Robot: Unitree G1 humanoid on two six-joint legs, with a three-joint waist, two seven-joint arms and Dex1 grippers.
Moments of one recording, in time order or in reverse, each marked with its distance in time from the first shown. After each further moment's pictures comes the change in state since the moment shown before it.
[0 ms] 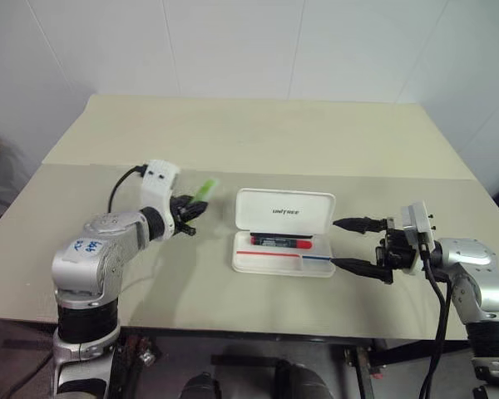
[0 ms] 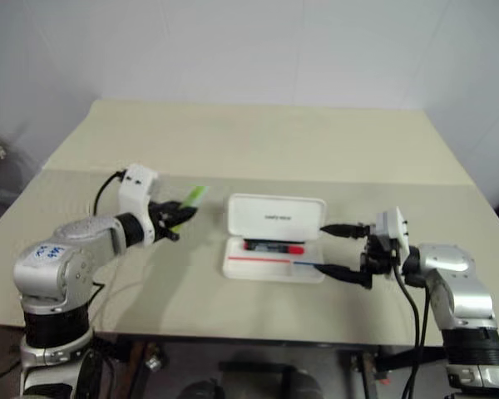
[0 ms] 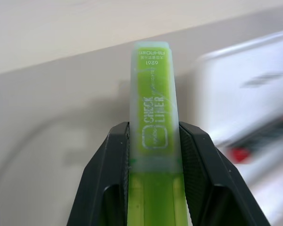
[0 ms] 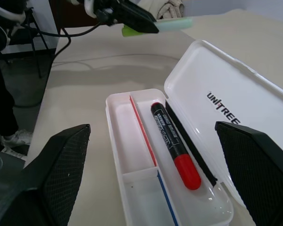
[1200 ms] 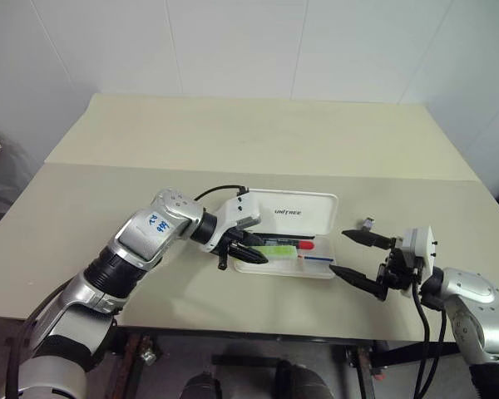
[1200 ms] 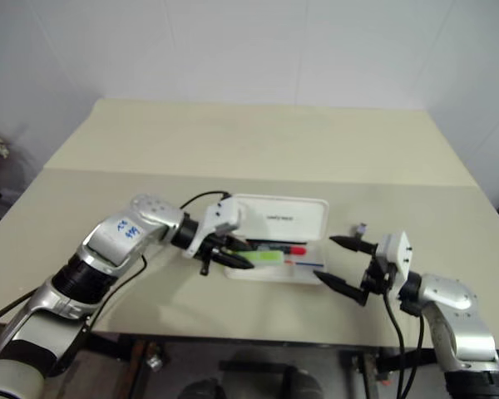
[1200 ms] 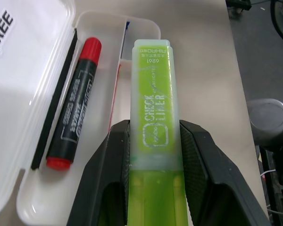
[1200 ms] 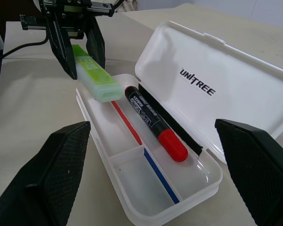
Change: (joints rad) left arm -0.250 0.142 -0.598 0.424 0.069 -0.512 -0.621; right arm 0.250 0.058 -0.054 -0.181 -0.013 -0.059 -0.248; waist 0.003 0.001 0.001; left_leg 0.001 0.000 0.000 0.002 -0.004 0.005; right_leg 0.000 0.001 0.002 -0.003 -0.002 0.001
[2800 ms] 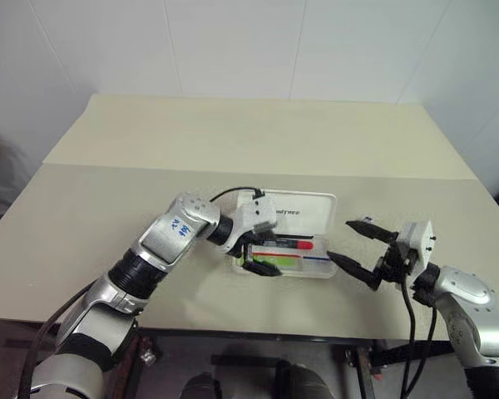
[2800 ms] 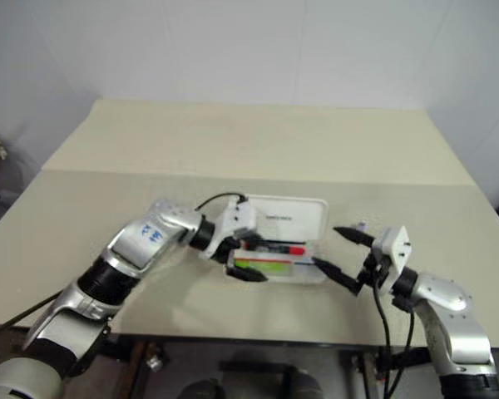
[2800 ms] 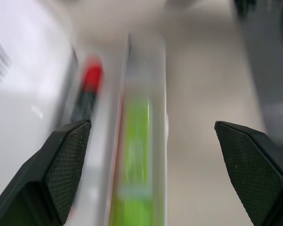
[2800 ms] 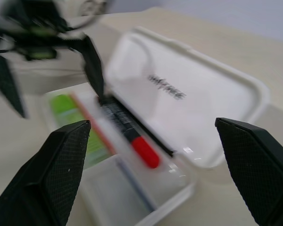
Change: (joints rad) left arm 0.035 -0.120 0.107 -0.076 0.046 0.008 0.029; right arm -0.027 0.065 0.003 -0.034 -0.086 0.010 -0.252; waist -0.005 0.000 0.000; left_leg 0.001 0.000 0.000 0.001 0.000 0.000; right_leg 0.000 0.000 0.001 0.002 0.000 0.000
